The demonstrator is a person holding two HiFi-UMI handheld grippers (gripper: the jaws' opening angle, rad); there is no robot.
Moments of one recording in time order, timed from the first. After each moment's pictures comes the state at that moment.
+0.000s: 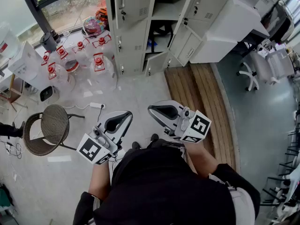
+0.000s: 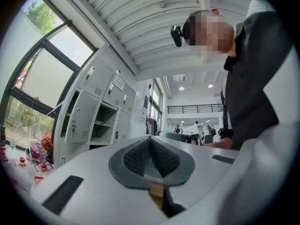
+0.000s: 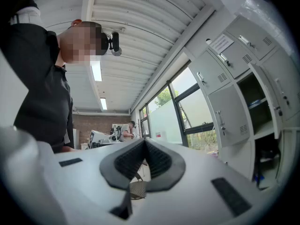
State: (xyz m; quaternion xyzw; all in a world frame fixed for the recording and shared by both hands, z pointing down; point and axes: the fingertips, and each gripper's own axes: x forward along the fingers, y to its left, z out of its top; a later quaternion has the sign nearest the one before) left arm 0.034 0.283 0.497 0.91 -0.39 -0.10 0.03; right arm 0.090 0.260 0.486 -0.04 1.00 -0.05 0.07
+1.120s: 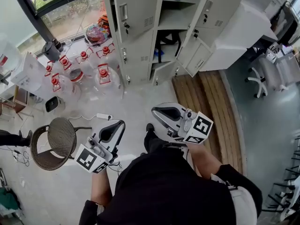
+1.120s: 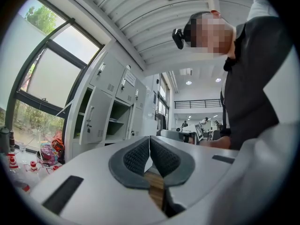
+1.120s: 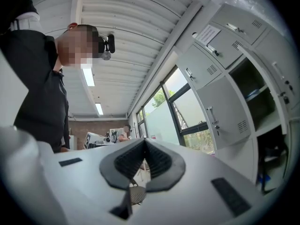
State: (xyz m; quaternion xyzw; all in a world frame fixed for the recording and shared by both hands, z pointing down) left arm -0.041 0.190 0.511 0.90 -0.43 -0.06 0.04; right arm 0.050 0.138 0.502 -0.04 0.99 -0.08 0.10
